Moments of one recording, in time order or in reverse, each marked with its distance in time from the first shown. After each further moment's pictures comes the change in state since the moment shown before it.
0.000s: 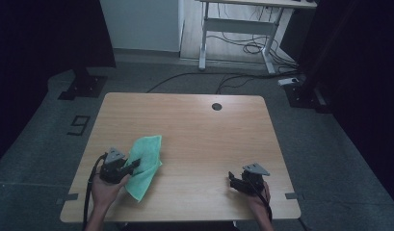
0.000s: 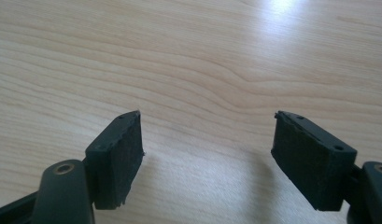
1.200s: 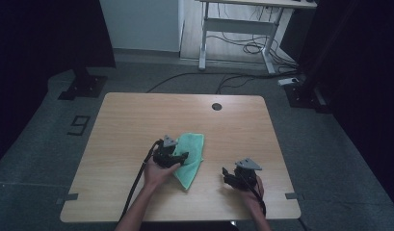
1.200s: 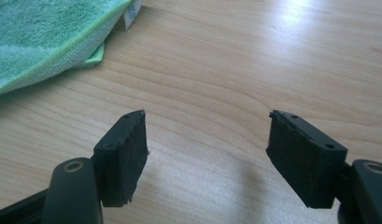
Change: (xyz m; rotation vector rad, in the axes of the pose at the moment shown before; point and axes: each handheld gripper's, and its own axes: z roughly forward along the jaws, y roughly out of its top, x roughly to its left) left arm -0.080 0.054 0.115 0.041 -0.134 0.056; right arm 0.016 0.017 0.011 -0.015 0.029 -0.046
